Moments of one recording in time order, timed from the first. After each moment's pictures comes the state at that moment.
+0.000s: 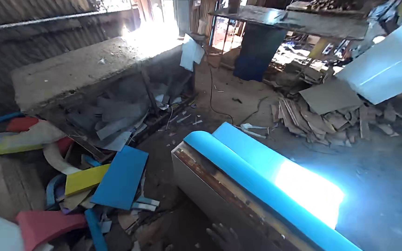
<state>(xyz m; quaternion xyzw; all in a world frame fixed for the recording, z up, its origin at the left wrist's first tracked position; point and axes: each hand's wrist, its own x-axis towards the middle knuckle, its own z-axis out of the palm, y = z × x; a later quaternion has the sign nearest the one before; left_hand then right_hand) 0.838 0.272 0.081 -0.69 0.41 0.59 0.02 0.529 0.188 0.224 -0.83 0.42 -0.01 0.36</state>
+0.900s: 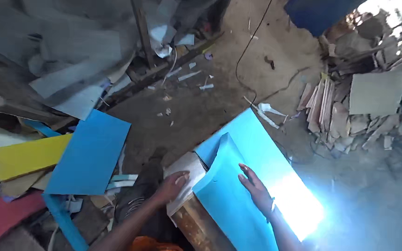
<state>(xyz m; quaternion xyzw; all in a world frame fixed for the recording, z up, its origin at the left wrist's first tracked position) 0.956 -0.211 0.046 -0.57 0.37 0.68 -0.27 0.647 -0.330 0.132 -0.59 0.63 -0.01 0.50</state>
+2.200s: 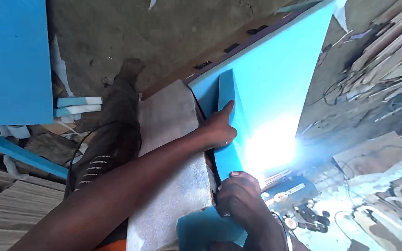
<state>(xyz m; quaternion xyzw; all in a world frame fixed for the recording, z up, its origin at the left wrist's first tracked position) 0.846 -0.398 -0.086 -0.47 0.20 0.84 -0.17 0.723 -0.372 0.085 -0.78 0.30 0.13 0.53</state>
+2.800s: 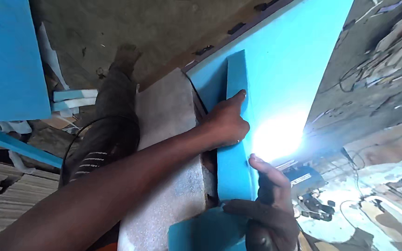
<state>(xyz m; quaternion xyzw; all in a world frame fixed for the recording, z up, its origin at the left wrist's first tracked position) 0.850 -0.418 -0.071 -0.48 0.22 0.84 -0.16 0.706 -0.350 0.077 -0.69 0.53 -0.05 0.49</state>
